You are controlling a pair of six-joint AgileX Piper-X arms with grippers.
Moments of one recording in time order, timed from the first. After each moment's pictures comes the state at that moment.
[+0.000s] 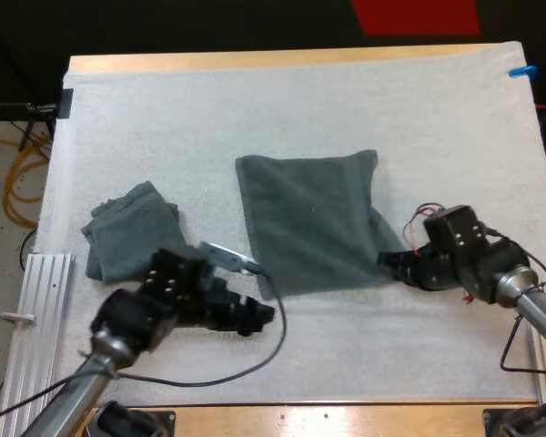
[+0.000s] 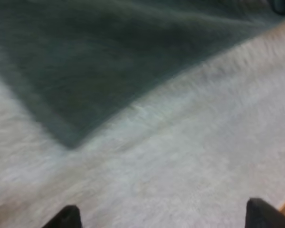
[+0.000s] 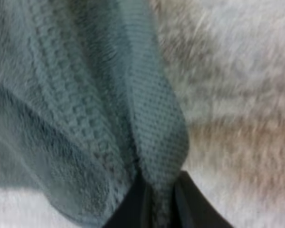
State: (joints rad) left arm -0.48 0.95 -0.60 0.77 0.48 -1.98; right arm 0.44 1.32 -0.69 0.65 -0.20 -1.24
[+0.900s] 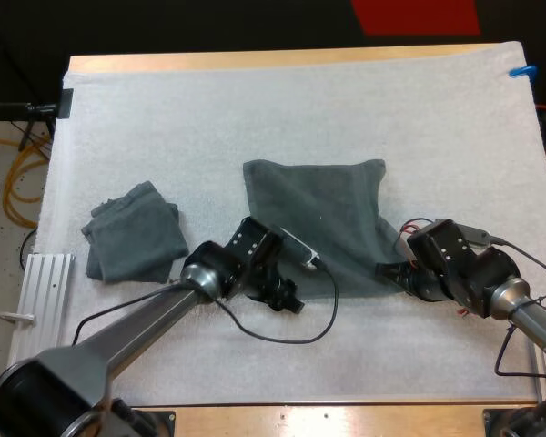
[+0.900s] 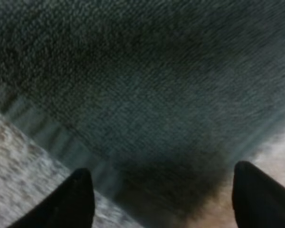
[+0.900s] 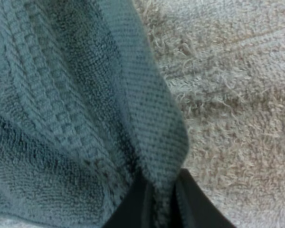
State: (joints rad) left arm -0.63 1.51 -0.78 0.61 0.14 -1.77; right arm 0.54 1.28 -0.69 0.73 0.02 -1.14
